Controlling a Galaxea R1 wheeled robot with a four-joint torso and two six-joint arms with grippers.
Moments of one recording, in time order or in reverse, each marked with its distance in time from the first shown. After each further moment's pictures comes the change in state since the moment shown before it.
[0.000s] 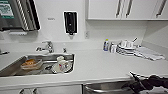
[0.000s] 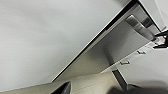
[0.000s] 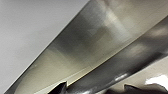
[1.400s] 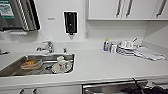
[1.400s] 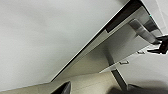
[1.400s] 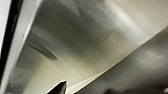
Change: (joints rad) left arm 0.002 0.024 -0.014 0.000 0.000 0.000; right arm -0.165 -0.032 0.028 -0.029 0.281 -0.102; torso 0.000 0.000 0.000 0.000
